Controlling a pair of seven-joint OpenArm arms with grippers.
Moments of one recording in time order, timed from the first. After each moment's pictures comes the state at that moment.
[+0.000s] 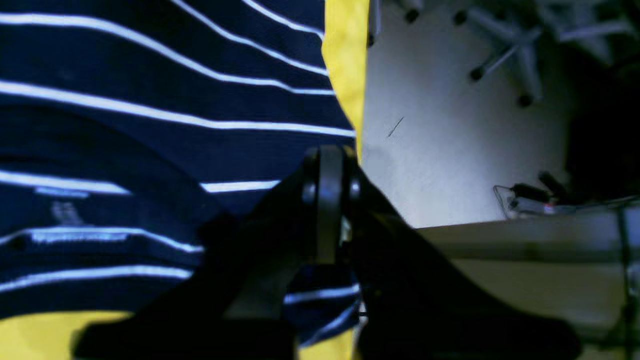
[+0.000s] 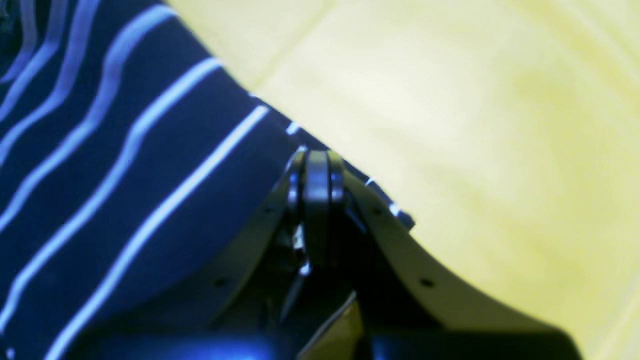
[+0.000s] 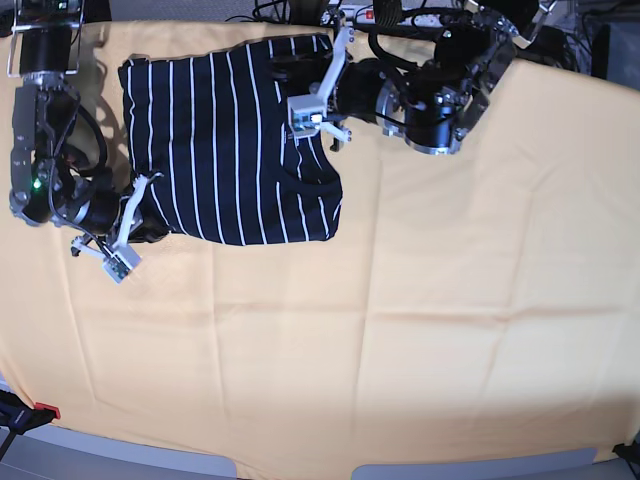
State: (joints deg) left arm 3.0 -19.4 32.9 110.0 -53.5 -43.9 67.2; right arm 3.3 27.6 3.4 91.9 32.9 41.8 -54.9
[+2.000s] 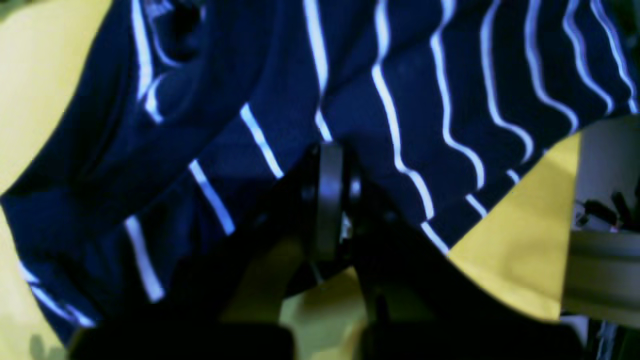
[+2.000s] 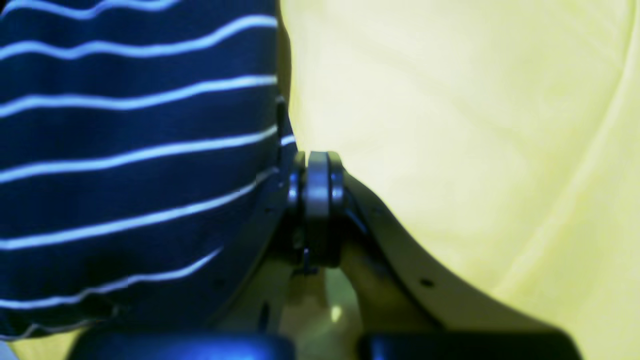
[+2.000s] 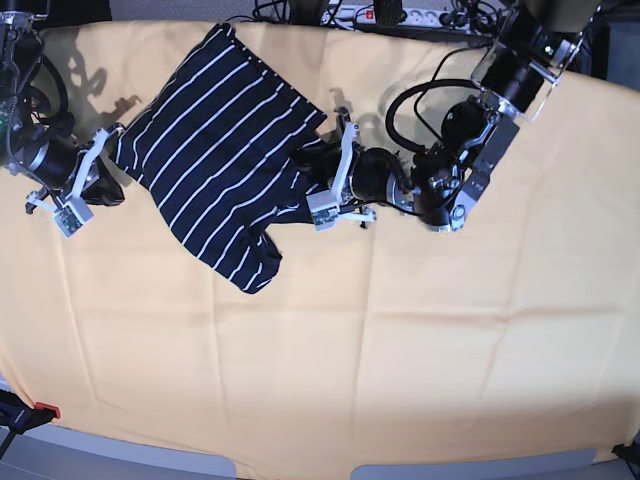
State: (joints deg) left arm -14.0 -20.2 35.3 87.0 -47.3 -43.9 56.6; right arm -14.8 32.6 17.2 105.9 37.4 40.3 -51.8
